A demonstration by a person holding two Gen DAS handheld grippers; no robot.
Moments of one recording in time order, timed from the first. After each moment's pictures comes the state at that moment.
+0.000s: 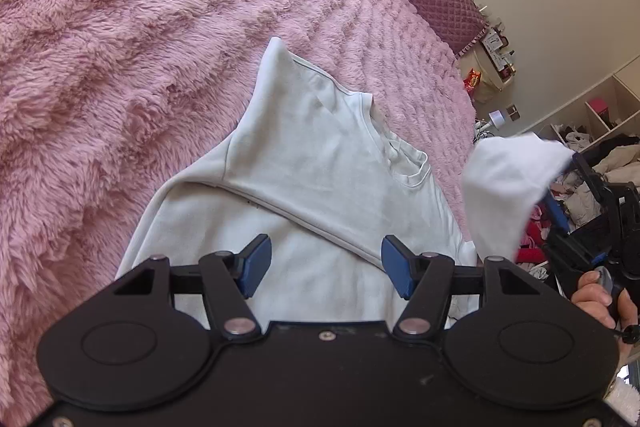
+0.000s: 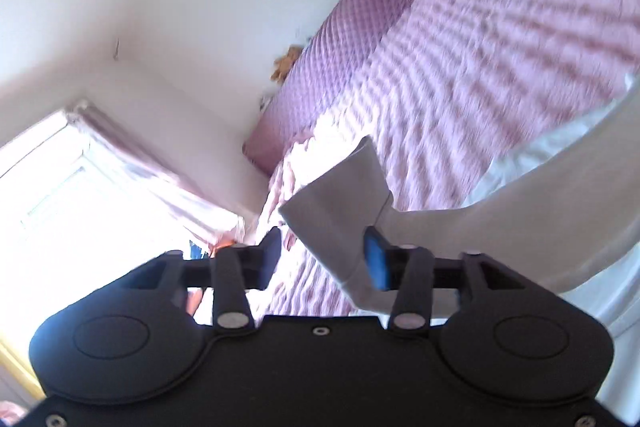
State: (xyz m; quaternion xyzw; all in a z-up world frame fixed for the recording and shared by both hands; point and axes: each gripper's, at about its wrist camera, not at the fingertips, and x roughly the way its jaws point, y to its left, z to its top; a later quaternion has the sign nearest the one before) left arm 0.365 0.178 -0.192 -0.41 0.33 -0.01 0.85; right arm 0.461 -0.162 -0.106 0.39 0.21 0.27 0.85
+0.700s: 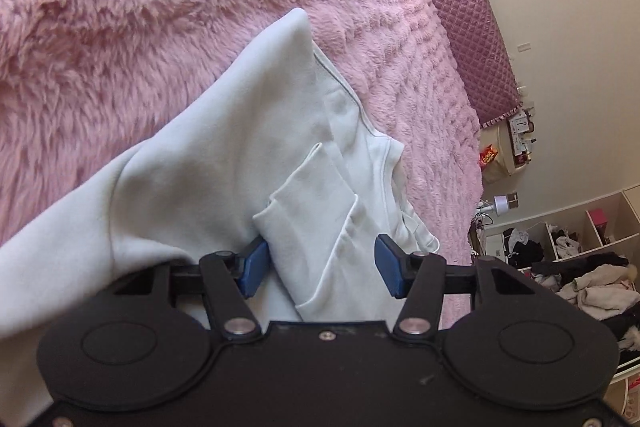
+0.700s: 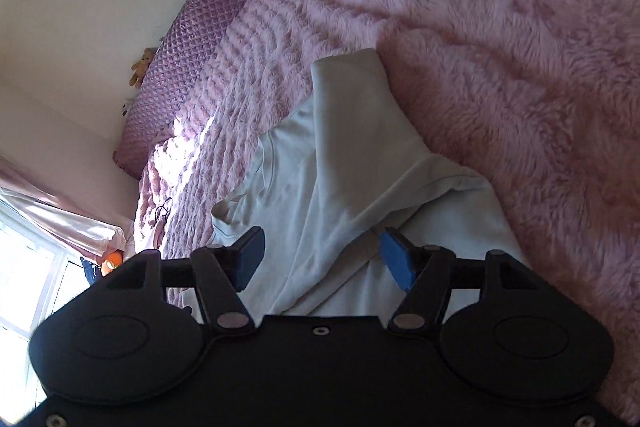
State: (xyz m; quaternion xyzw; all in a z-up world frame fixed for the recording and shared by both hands) left arm 0.502 0.164 -0.252 -0.55 0.27 0.03 0.79; right arm 0.421 -0.313 -0.205 0.42 0.30 0.08 0.85
